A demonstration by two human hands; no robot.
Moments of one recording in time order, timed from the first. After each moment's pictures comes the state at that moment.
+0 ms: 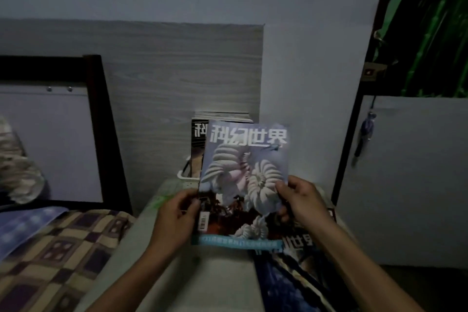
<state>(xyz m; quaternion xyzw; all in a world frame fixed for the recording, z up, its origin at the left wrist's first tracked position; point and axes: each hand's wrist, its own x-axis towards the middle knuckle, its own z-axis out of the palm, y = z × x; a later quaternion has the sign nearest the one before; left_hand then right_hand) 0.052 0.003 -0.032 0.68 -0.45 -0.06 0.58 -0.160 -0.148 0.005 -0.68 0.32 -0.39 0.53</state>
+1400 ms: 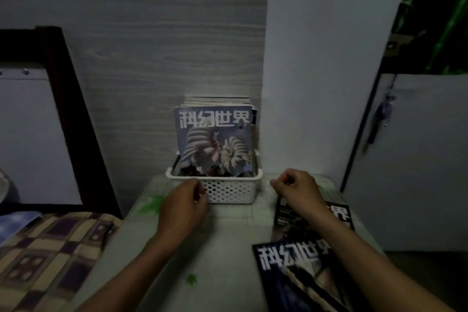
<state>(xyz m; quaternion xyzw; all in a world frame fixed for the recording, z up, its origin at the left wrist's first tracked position) 0.092 -0.075 -0.046 0.79 -0.47 0.05 0.38 -0.111 -0.231 -0.031 -0.77 0.44 -0.34 0.30</state>
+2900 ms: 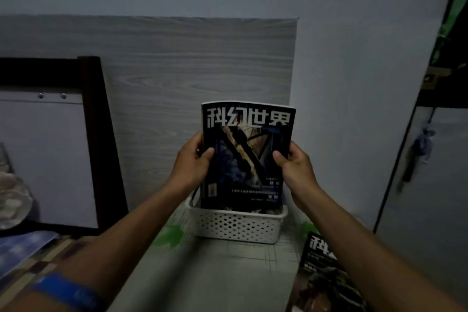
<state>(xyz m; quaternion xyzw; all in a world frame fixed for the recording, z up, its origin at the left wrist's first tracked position) 0.165 -0.133 0.061 0.65 -0.47 -0.03 0.59 -0.014 -0.260 0.047 -0.66 0.22 -0.50 0.52</state>
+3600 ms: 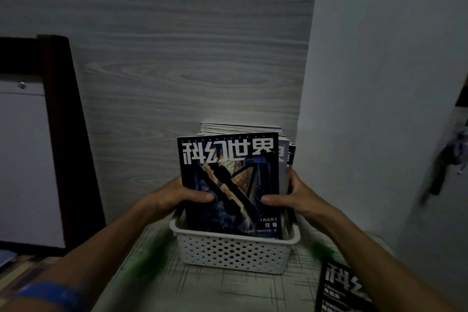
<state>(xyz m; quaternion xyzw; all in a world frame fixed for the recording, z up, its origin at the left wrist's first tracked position) 0.260 -0.183 -0.019 0.59 -0.51 -0.39 0.50 0.002 -0.345 -0.014 -0.75 0.24 -0.25 0.56</state>
